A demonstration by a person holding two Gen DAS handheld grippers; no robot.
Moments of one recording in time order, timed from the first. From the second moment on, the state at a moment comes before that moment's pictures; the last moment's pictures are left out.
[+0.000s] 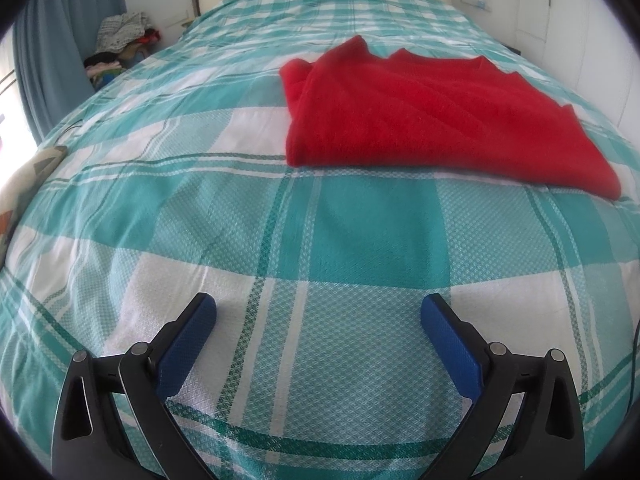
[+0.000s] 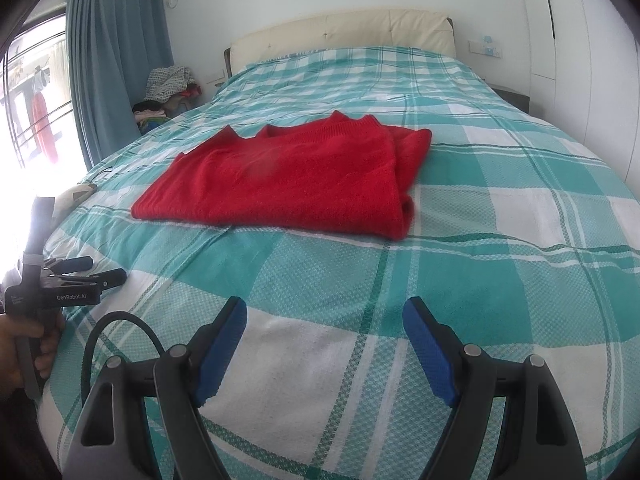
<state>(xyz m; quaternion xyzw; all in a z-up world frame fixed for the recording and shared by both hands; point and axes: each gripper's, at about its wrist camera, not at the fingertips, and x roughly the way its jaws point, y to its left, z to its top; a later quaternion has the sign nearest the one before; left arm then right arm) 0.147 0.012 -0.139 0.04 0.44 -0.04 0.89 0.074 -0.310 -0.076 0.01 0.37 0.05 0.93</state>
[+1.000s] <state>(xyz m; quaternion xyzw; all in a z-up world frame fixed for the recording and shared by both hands) 0.148 0.012 -0.143 0.04 0.45 -0.04 0.89 0.076 -0.310 -0.082 0.02 0.38 0.05 0.92</state>
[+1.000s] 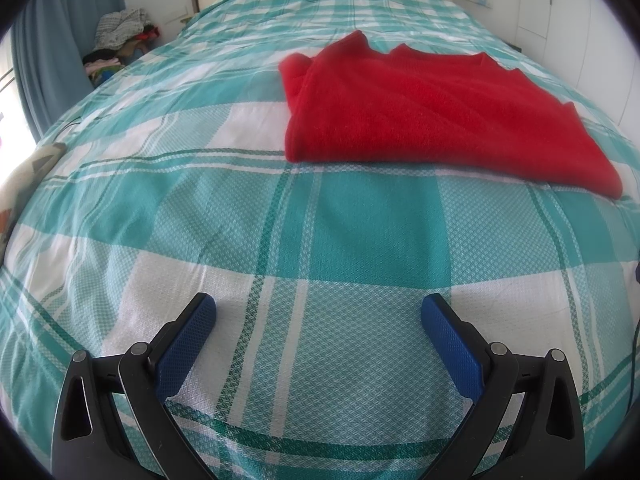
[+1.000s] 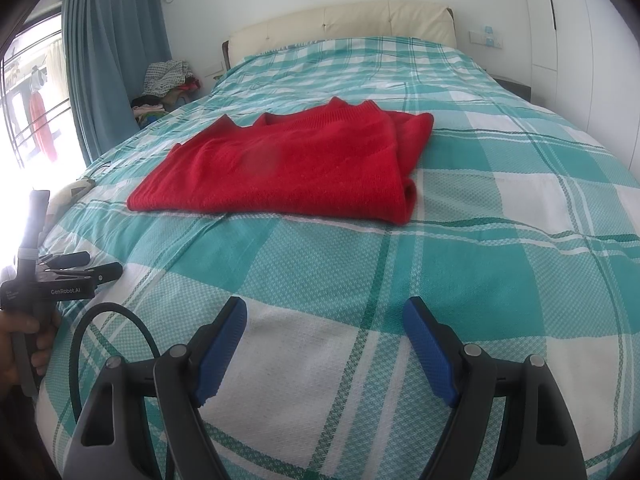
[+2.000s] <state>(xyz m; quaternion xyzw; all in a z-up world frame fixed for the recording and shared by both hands) 0.148 0.032 -0.122 -0.01 0.45 -0.05 0.89 0.182 -0.364 -0.044 0.08 0.39 0.02 0.92</state>
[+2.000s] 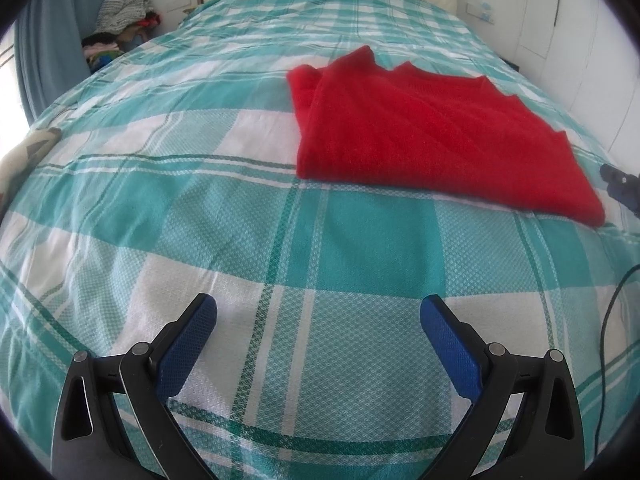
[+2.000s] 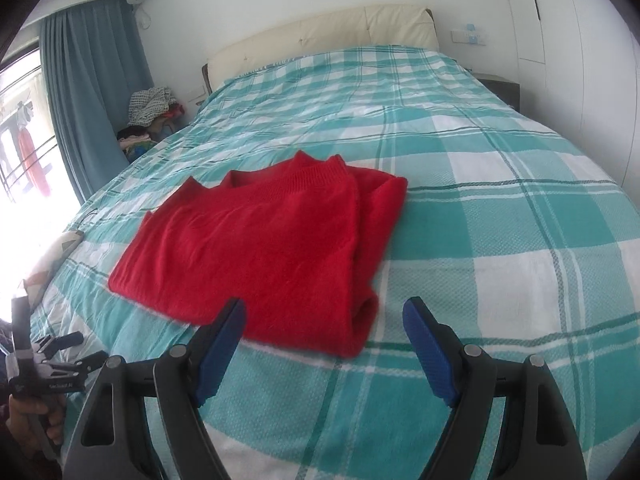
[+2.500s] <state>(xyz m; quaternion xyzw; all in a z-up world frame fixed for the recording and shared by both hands) 0.142 0.088 -0.073 -0.05 0.40 -0.02 0.92 0.278 -0.317 -0.031 0.14 0.45 0.05 0.88</state>
